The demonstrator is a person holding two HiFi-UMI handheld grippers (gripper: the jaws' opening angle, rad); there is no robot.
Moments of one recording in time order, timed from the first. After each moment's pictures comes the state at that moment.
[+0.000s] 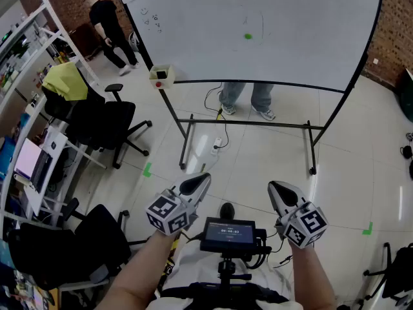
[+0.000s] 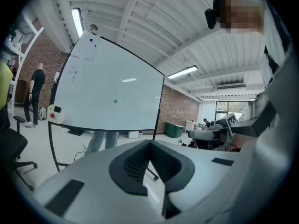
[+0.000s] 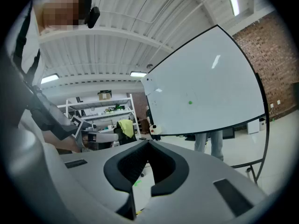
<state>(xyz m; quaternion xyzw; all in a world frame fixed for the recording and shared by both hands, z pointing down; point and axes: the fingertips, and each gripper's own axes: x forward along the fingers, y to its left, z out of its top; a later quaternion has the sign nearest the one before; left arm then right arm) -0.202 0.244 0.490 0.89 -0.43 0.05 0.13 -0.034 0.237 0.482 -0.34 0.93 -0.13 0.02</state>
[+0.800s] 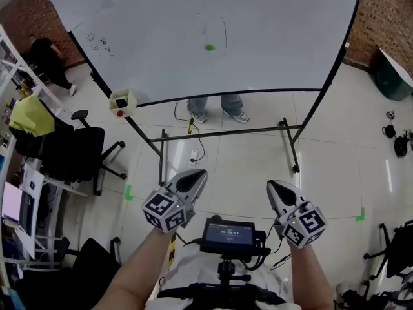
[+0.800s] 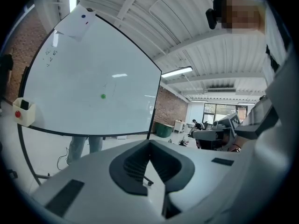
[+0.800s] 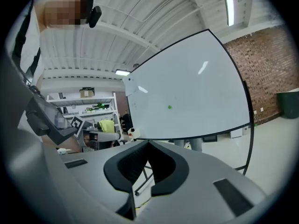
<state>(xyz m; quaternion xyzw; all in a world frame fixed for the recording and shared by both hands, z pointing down) -0.164 0.083 0.488 0.92 -0.37 0.05 0.14 0.008 0.108 0.476 -0.42 0.90 -0.13 0.01</state>
